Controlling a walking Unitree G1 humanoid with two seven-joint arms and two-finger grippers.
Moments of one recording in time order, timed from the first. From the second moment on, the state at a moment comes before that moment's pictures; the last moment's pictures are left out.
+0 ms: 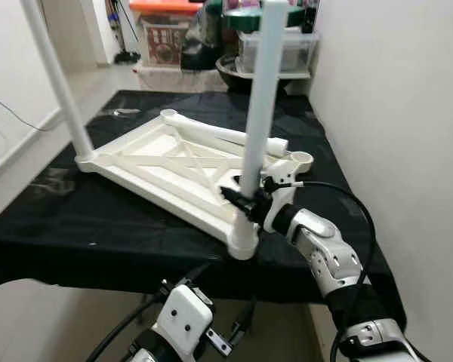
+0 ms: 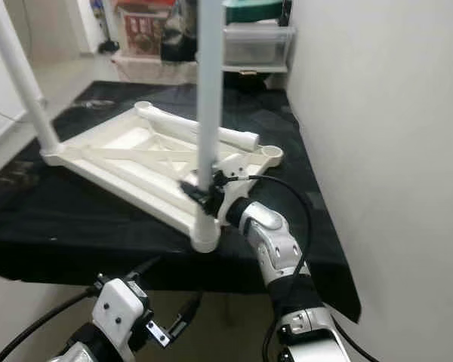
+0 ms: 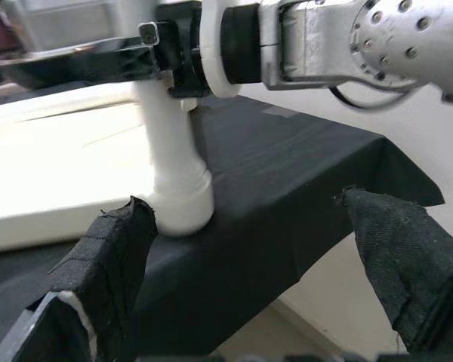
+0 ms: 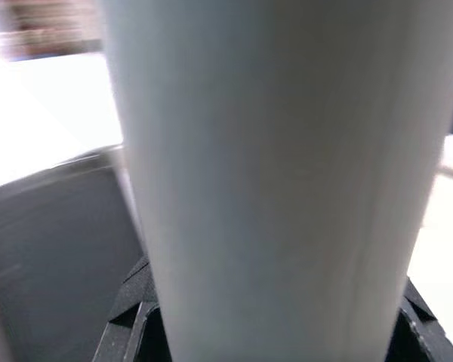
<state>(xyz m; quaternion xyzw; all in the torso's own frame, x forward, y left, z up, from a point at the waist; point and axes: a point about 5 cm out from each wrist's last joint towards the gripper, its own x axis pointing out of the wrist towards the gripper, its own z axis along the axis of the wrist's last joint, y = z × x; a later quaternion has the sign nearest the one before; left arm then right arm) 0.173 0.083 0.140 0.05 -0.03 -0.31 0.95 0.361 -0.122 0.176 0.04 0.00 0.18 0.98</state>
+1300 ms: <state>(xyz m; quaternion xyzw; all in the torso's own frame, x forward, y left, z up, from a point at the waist) 0.174 0.080 0.138 0.05 -0.02 -0.31 0.95 0.336 -0.162 0.169 0.11 0.01 0.33 0.94</state>
